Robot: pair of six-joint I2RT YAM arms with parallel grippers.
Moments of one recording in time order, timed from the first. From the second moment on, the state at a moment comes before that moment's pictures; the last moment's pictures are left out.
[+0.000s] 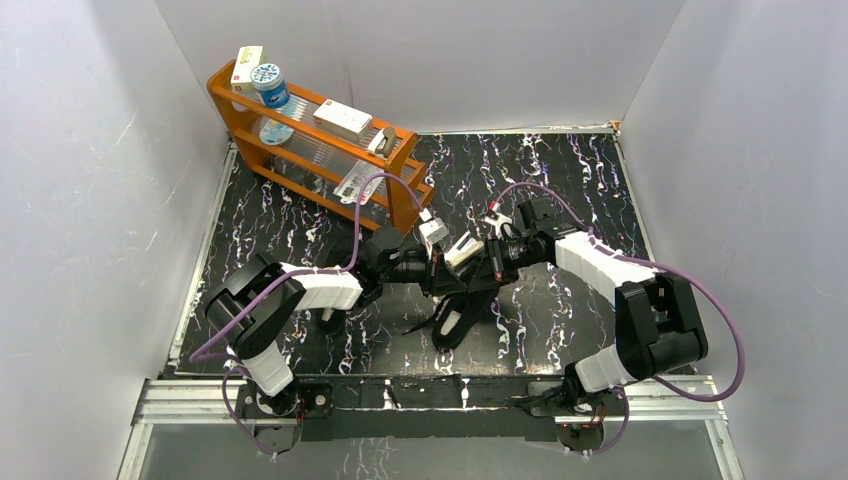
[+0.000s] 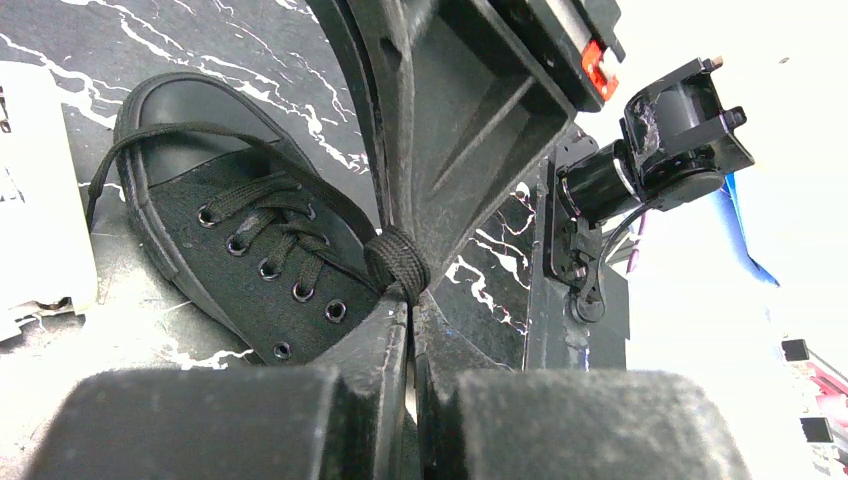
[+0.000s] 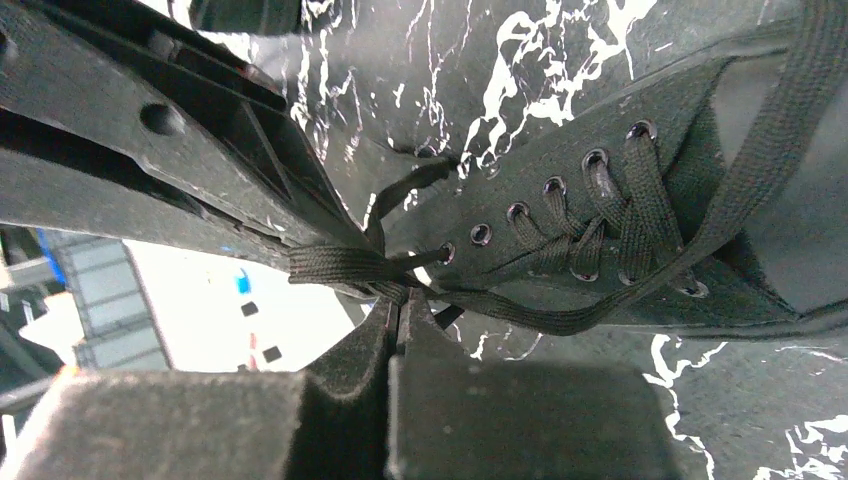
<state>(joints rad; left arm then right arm) -0.78 1.68 0.70 0.71 0.69 -0.42 0.36 1.46 0.85 -0.52 -0.88 0.24</state>
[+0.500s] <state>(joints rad) -0.77 1.65 0.73 0.47 0.49 -0.36 0.30 1.46 0.80 -0.46 -1.02 0.32</state>
